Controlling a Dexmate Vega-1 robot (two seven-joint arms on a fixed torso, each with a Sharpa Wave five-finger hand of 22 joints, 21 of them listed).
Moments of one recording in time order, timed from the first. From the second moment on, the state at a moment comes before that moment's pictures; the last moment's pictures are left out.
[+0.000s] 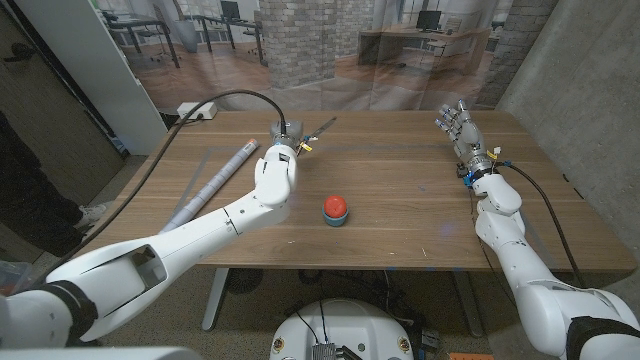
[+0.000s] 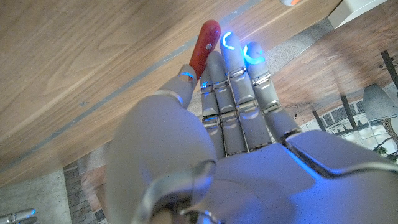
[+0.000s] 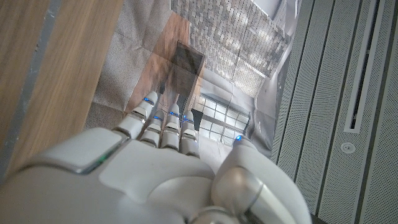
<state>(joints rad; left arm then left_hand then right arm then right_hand) 0.52 0.56 0.96 -1.77 1.01 0.93 -0.21 1.12 0.01 0.60 -0.17 0.16 1.04 0.15 0.28 0.24 0.98 0.07 0.64 0.50 1.02 -0.01 0.76 0.55 0.61 -0.06 1.34 0.21 -0.73 -0.23 0.11 -0.95 0.32 0.57 0.41 0.20 0.10 0.11 0.09 0.23 0.24 0.08 0.20 0.18 0.25 0.10 0.20 0.19 0.09 0.02 0.19 0.18 0.27 -0.01 0.19 0.17</state>
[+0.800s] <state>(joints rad) 0.60 0.57 0.82 -1.81 0.95 0.80 -0.01 1.12 0.01 0.60 -0.17 0.16 1.05 0.14 0.28 0.24 1.00 0.06 0.62 0.51 1.03 -0.03 0.74 0.56 0.60 -0.06 1.36 0.20 -0.83 -0.24 0.07 -1.11 0.30 0.53 0.29 0.20 0.10 0.11 0.09 0.23 0.24 0.08 0.20 0.18 0.25 0.10 0.20 0.19 0.09 0.02 0.19 0.18 0.27 -0.01 0.19 0.17</state>
